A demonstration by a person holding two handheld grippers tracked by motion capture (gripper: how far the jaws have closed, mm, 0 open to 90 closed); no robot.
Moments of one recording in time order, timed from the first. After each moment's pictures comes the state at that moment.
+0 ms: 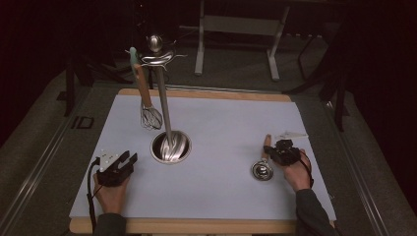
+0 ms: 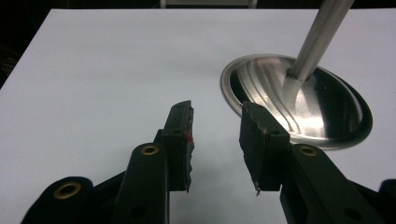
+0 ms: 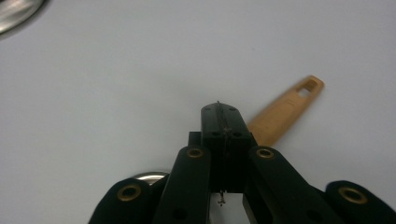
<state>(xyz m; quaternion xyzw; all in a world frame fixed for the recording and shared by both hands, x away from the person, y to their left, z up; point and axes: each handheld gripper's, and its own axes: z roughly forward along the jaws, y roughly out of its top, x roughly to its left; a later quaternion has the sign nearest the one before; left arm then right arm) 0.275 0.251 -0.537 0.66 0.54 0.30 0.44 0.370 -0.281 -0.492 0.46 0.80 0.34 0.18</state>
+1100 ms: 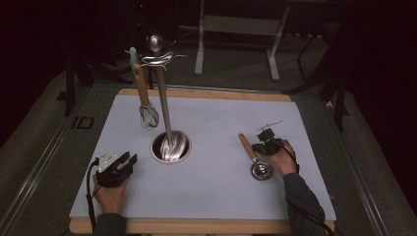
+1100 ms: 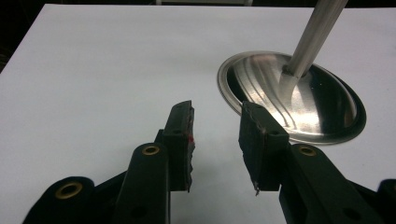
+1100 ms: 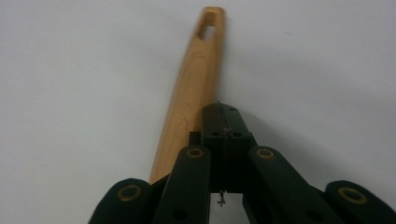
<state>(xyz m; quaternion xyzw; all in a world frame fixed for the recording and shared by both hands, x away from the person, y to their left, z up) 0.274 0.254 -0.539 0.66 0.54 0.29 0.44 0.418 -0.240 -0.508 0.46 0.84 0.25 0.12</state>
